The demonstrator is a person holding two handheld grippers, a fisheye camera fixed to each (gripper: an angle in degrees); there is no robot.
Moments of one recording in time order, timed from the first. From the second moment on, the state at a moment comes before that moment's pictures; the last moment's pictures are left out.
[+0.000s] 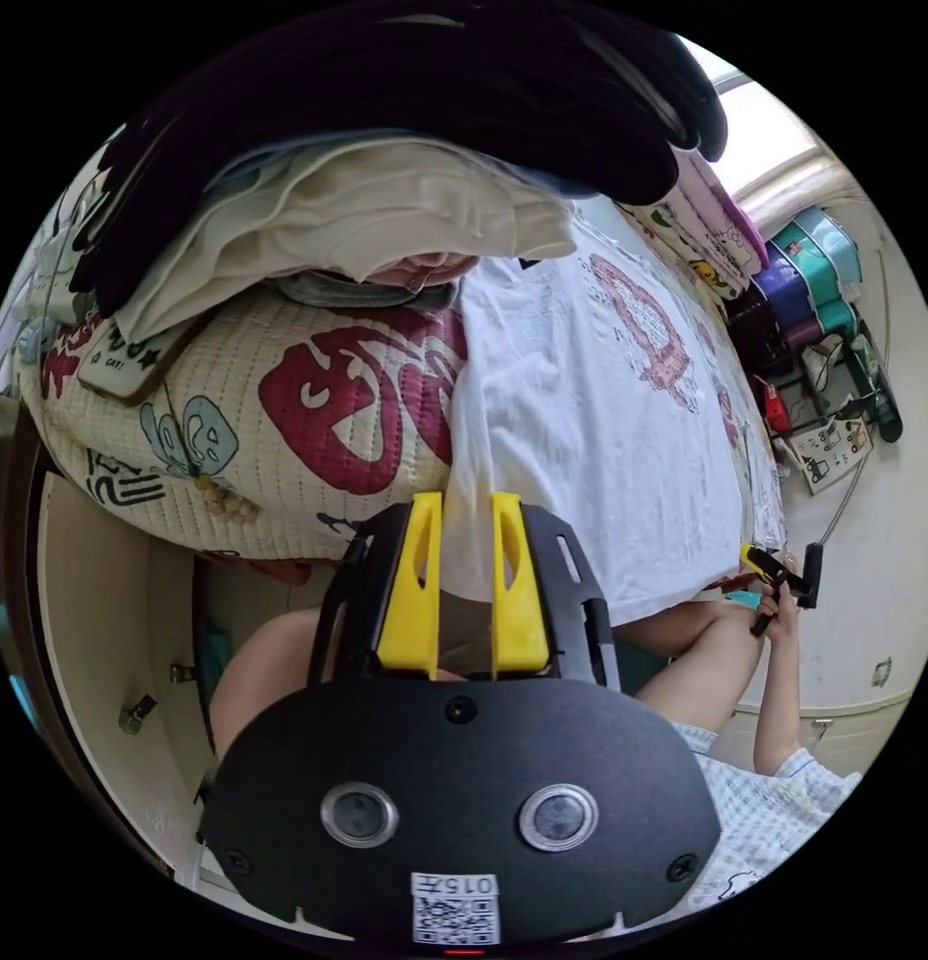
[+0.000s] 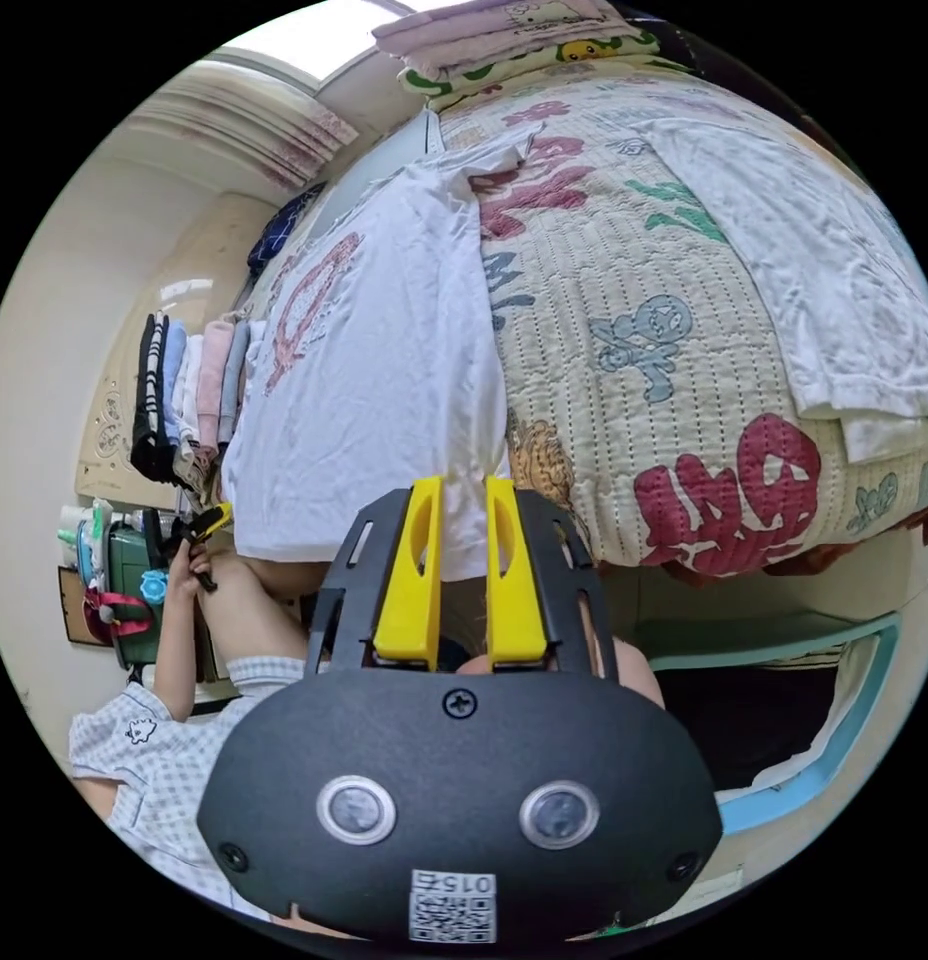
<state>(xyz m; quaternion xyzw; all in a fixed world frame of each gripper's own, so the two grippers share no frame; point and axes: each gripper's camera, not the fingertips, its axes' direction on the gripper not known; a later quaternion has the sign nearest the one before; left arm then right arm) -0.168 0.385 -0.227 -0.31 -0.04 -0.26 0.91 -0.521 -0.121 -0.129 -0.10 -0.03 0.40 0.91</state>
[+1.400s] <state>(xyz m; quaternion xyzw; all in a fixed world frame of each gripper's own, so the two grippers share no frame) -0.126 0.391 -0.234 -0.36 -0.08 -0.23 0.90 -0.640 -0.104 -0.006 -0.18 0.15 0.36 0.90</state>
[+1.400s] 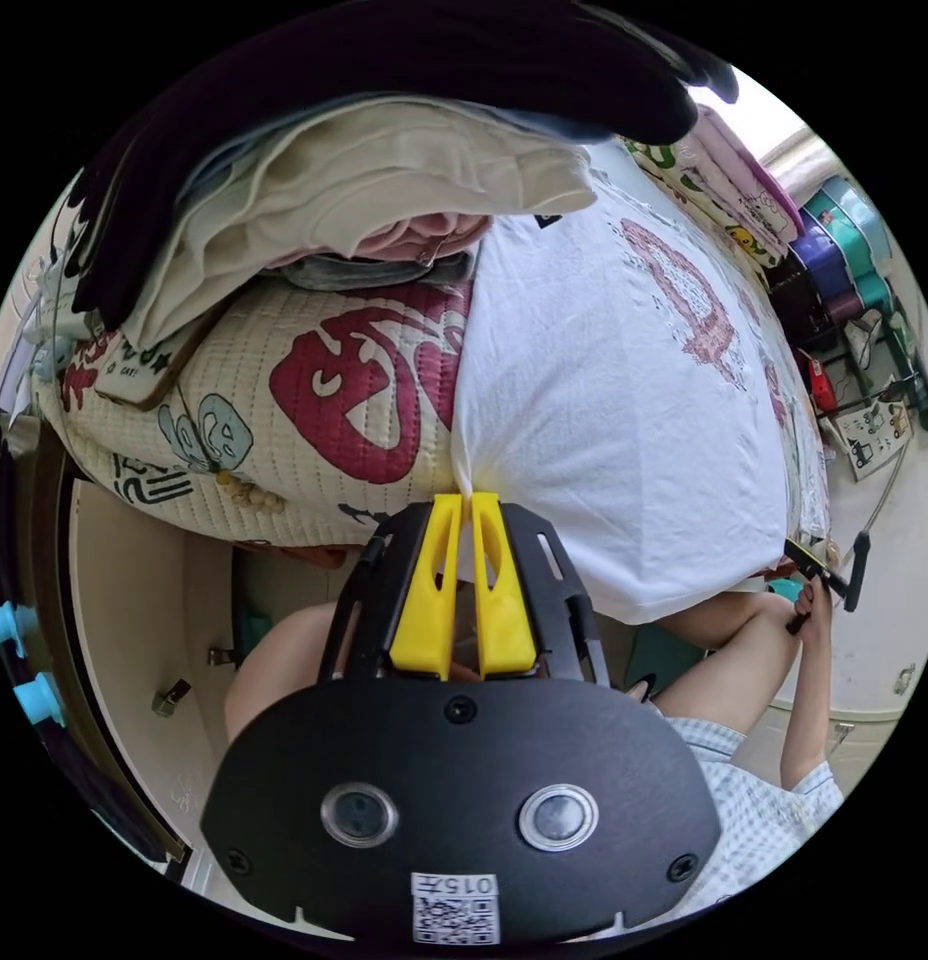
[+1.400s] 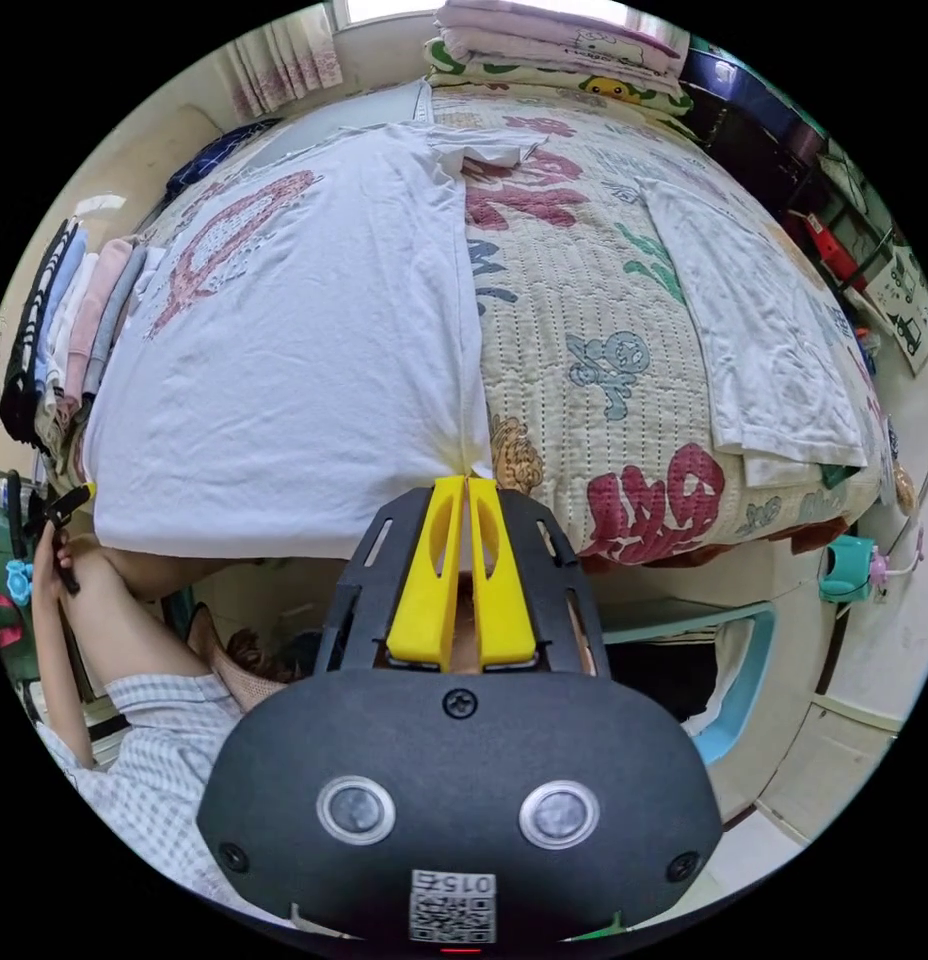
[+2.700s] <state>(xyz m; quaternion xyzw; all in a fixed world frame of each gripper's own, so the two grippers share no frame) -0.067 0.364 -0.277 -0.36 -0.15 -0.16 0.91 -0.683 -0.076 0.136 -0.19 0.19 0.36 0.89</state>
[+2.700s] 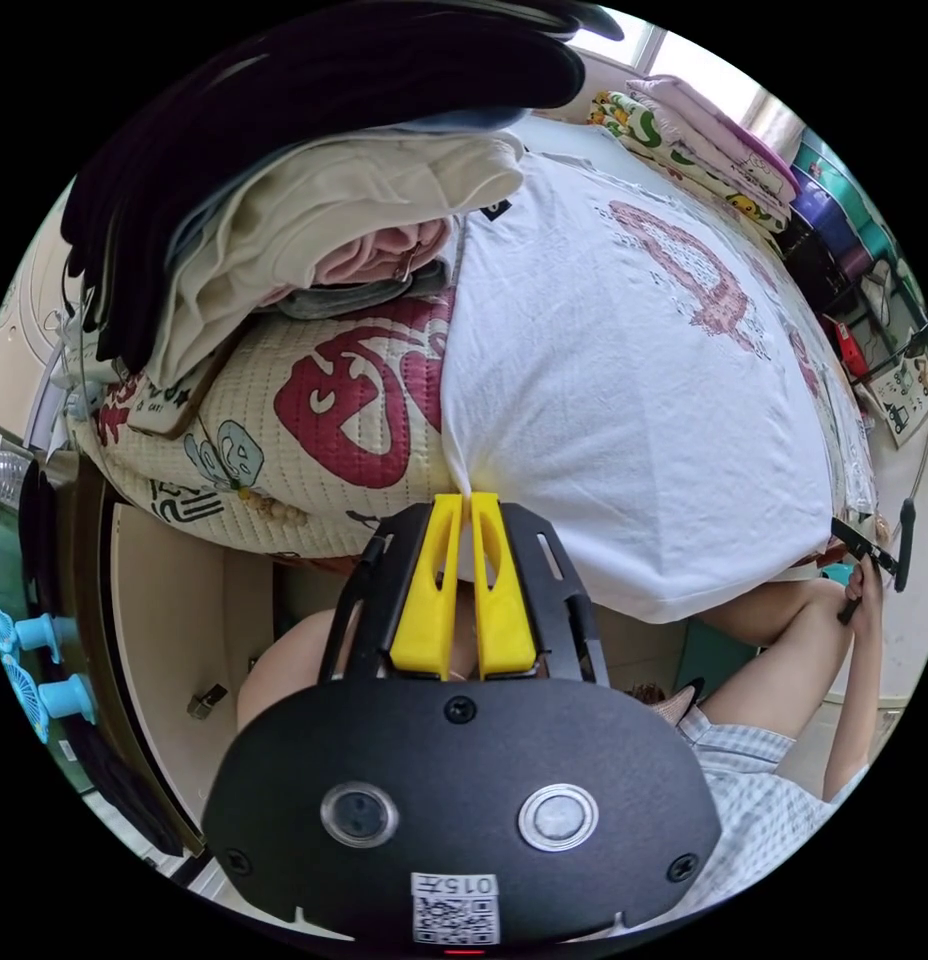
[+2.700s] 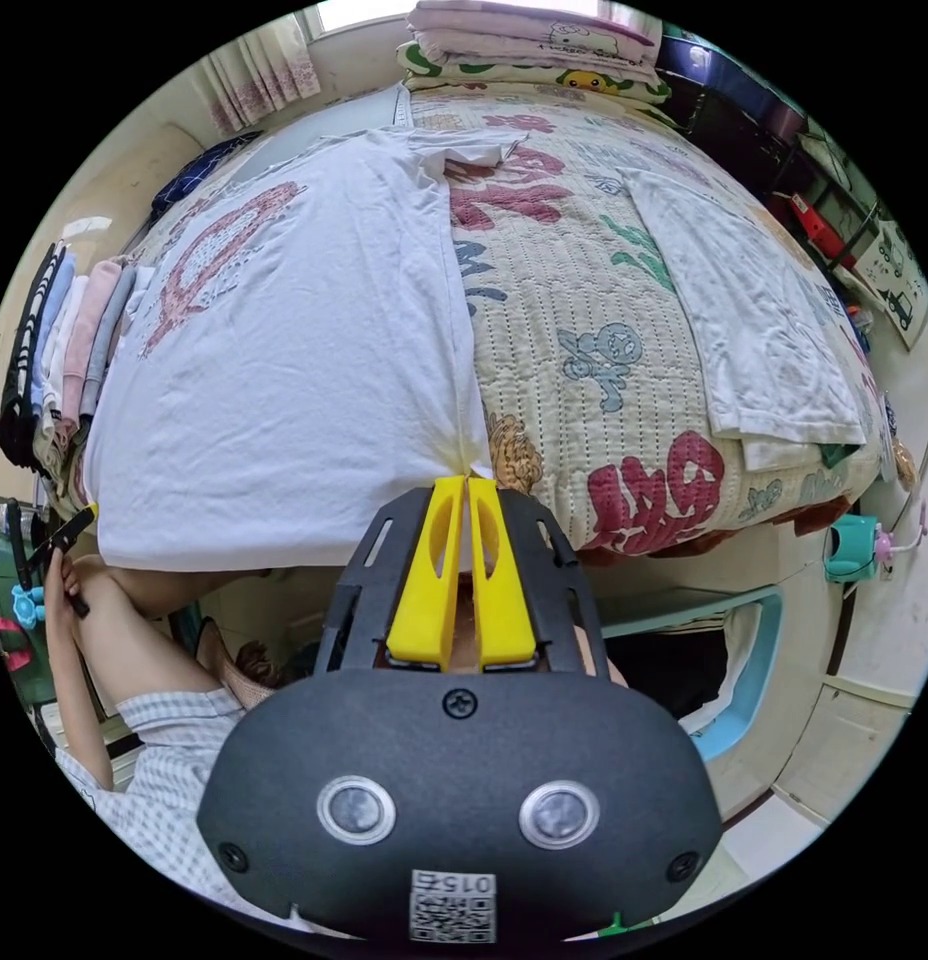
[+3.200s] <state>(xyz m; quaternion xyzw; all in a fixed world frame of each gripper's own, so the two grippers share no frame) -0.066 0.350 -0.301 -0.36 -0.14 -0.17 0.91 -0.677 -0.098 0.140 -0.18 0.17 0.38 0.89</state>
